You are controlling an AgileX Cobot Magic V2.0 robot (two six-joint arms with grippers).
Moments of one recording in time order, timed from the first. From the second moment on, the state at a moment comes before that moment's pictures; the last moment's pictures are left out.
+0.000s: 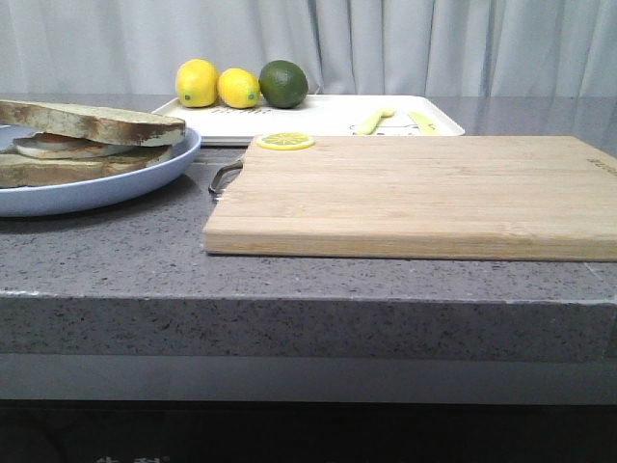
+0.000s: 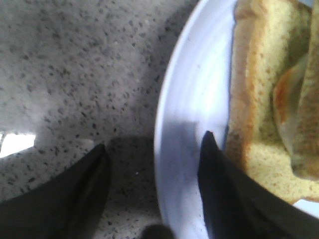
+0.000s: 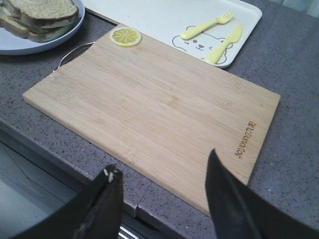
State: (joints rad) left arm 0.18 1.70 -1.28 -0.46 0.96 0.30; right arm 0.49 0.55 -0.79 -0.08 0.79 0.02
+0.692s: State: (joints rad) left arm 0.18 1.70 -1.36 -0.59 1.00 0.36; right arm 0.49 0.55 -0.79 -0.08 0.79 0.02
